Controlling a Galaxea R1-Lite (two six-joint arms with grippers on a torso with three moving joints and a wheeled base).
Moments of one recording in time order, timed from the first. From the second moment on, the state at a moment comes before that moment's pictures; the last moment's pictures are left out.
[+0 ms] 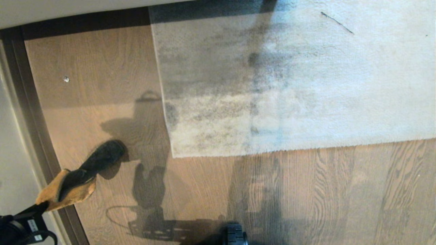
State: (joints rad) left arm 0.38 1.15 -0.01 -0.76 -0.14 -0.01; right arm 0.00 0.00 0.00 -0.12 0.11 -0.12
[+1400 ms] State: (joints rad) left arm 0.34 1.02 0.00 -0.58 -0.18 -0.03; right arm 0.00 0.00 0.00 -0.12 0.11 -0.12
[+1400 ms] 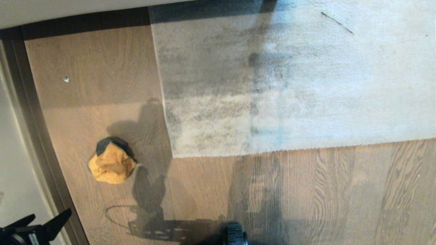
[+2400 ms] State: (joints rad) left arm 0.34 0.53 -0.01 -0.24 -0.18 -0.04; right arm 0.00 0.00 0.00 -0.12 0.11 -0.12
